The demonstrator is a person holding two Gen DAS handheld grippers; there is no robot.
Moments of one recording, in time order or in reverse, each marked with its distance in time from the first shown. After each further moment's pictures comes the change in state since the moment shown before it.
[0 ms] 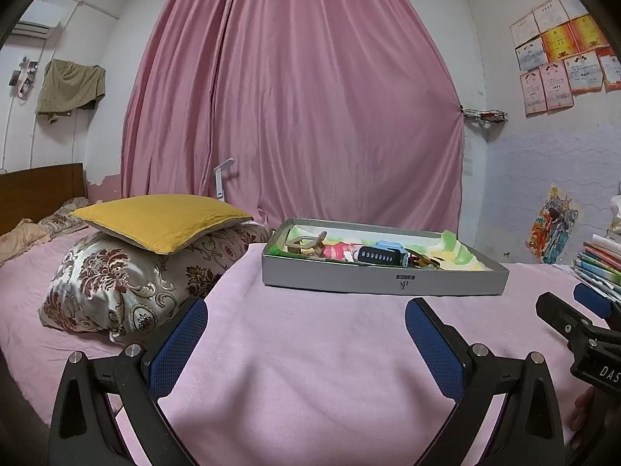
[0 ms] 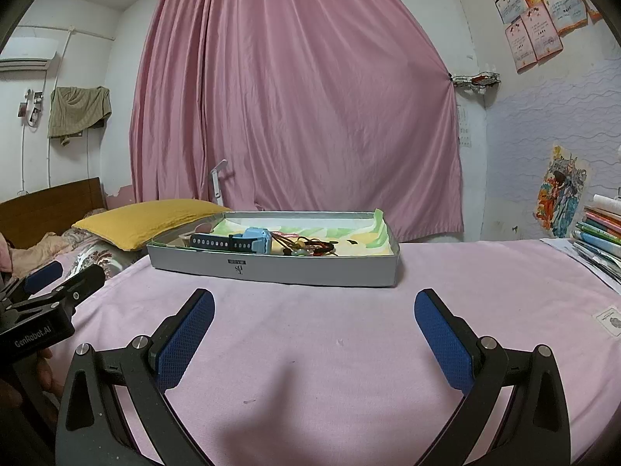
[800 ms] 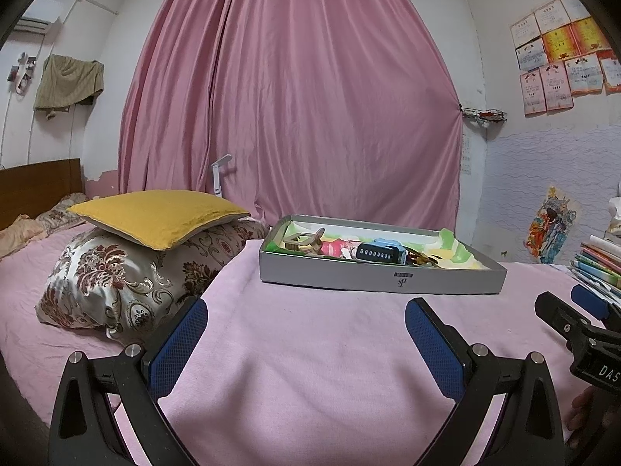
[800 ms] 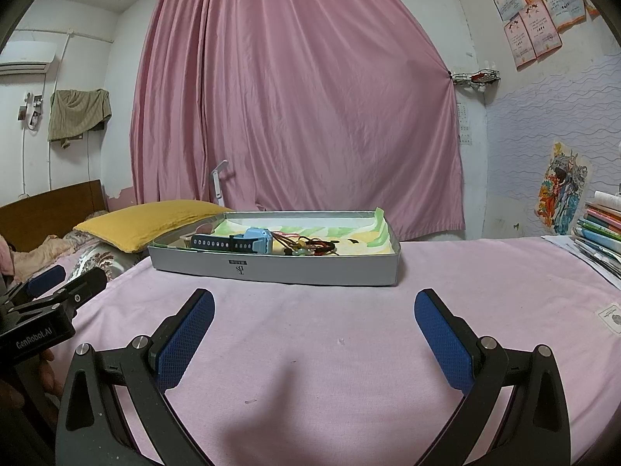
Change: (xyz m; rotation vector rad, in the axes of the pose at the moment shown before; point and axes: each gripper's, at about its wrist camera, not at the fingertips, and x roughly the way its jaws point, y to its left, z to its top) left arm 0.002 0.003 -0.001 -0.011 0.013 -0.015; right arm 0.000 0.002 -0.001 0.005 0.001 0.003
